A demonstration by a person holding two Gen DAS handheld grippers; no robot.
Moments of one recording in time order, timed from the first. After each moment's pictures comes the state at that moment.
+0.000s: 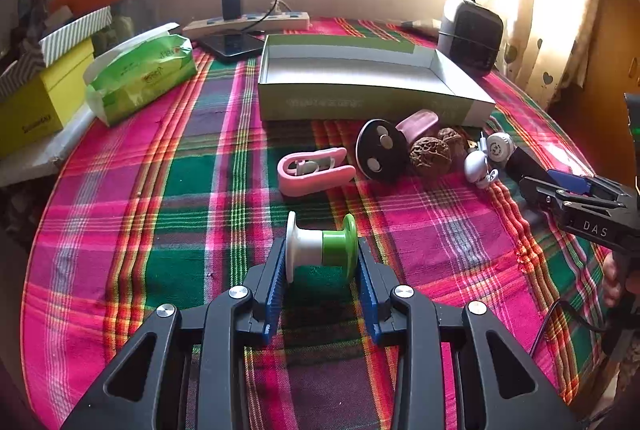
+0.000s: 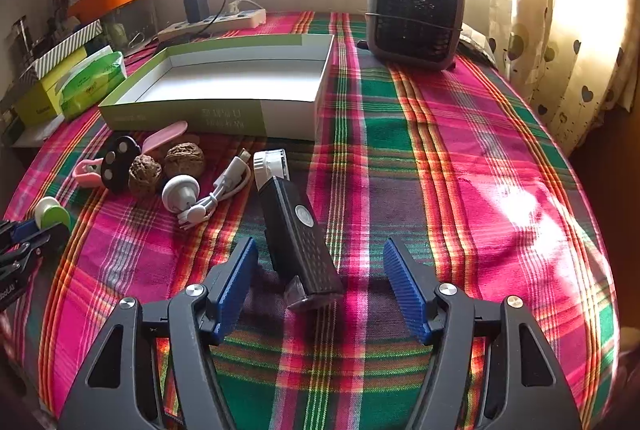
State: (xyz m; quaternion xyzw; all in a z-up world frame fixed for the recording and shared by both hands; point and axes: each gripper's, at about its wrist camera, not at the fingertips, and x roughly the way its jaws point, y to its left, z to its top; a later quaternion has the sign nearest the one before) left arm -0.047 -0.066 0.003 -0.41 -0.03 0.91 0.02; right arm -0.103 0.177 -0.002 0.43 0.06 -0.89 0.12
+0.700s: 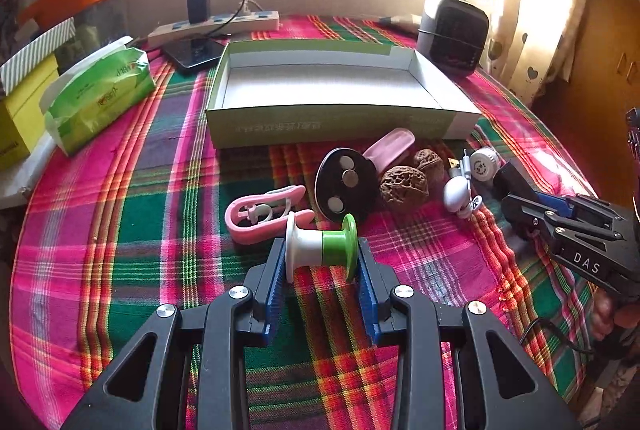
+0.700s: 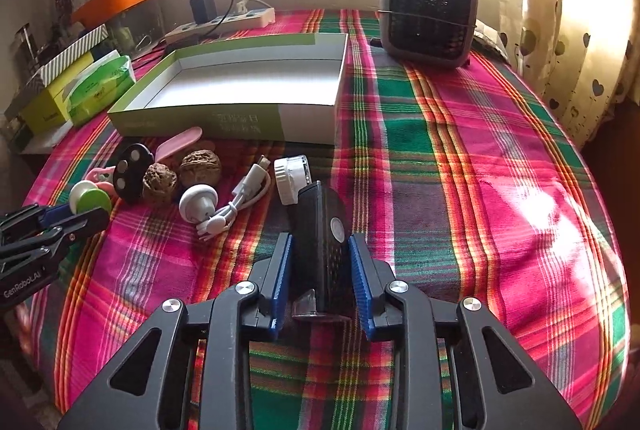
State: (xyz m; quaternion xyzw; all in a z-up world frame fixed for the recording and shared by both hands) left arm -0.080 -0.048 0.008 -0.42 -0.03 0.90 0.06; right arm -0.104 0.168 0.000 0.43 0.04 -0.89 0.14
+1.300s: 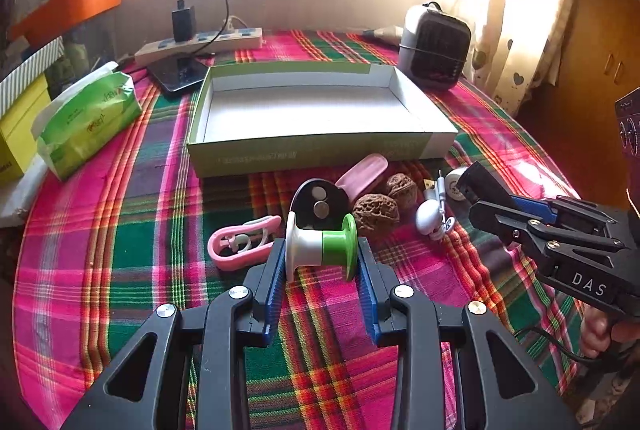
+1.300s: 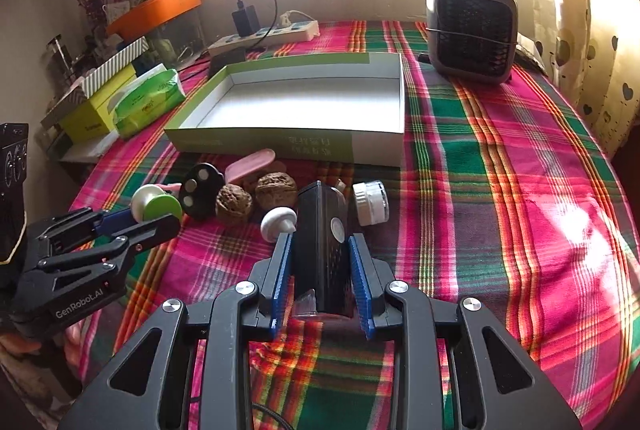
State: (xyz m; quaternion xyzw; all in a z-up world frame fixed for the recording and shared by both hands) left arm -0.082 -0.041 0.027 -0.40 -0.03 0.91 0.08; right arm -0.101 0.147 0.023 0.42 0.01 -0.88 0.21
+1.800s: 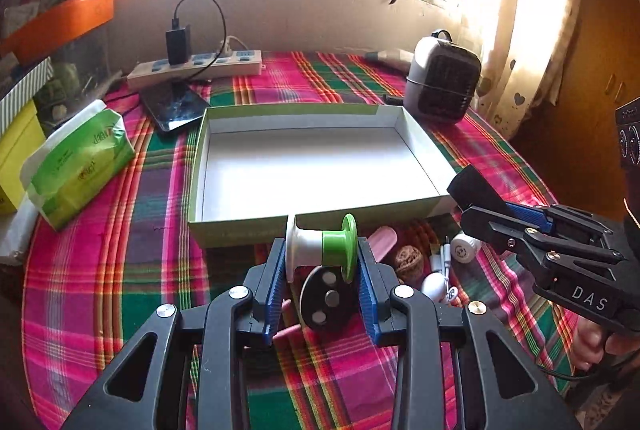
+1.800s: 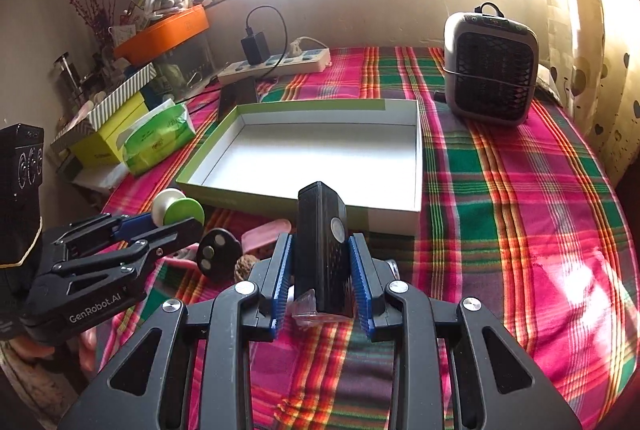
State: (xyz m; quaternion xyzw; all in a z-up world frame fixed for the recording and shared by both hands) left arm -0.131 -0.049 0.049 -0.40 -0.04 0.91 0.09; right arm -0.138 0.133 0.049 0.40 -0.01 -0.89 0.22
